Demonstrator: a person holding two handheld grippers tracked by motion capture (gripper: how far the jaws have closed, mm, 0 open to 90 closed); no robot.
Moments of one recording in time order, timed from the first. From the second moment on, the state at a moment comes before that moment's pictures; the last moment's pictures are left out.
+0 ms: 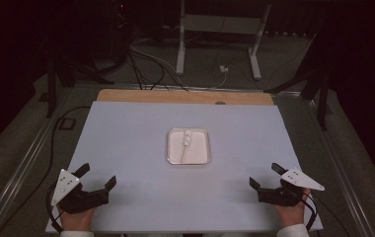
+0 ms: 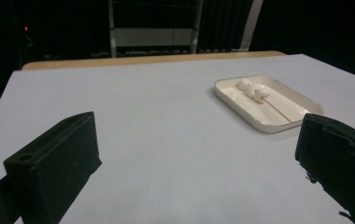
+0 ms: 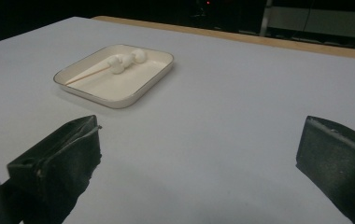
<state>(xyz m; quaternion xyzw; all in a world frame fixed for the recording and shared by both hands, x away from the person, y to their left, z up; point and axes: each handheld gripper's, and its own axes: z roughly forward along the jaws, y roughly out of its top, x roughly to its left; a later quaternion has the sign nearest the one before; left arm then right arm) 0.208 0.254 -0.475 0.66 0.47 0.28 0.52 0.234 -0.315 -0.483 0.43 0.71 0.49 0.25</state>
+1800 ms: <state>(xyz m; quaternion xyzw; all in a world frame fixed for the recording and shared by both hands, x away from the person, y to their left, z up) 0.268 0.187 -0.456 0.68 0.44 0.22 0.54 0.233 -0.306 -0.479 0.43 0.71 0.50 0.25</state>
